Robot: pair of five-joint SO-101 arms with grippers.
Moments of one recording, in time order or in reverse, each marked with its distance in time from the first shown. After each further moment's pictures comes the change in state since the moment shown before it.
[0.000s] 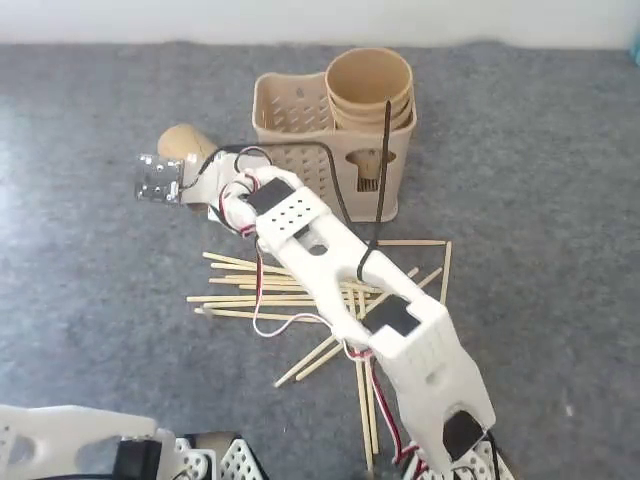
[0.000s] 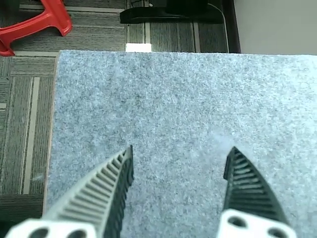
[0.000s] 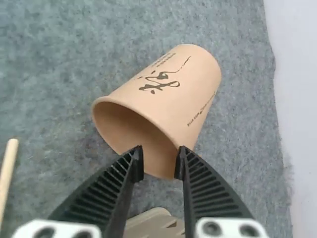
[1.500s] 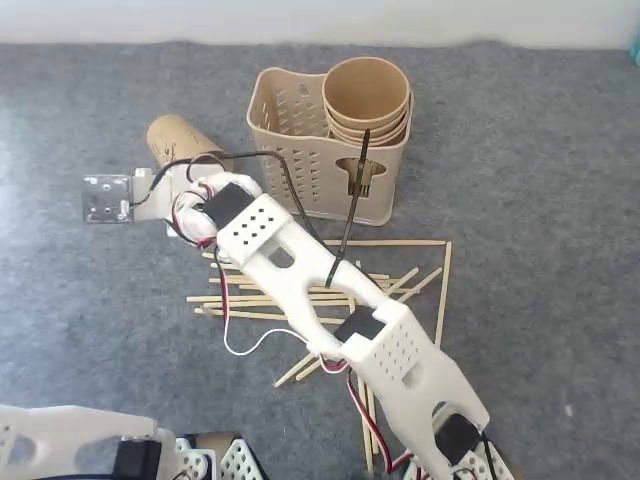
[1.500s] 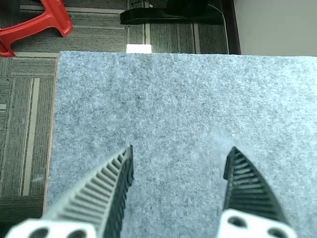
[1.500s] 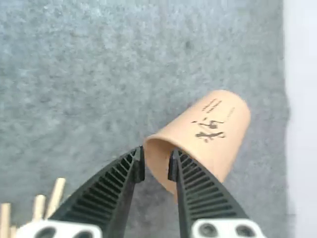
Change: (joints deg) left arm -0.1 0.0 0.0 -0.8 0.0; right arm -7.6 6.4 -18.6 13.3 2.5
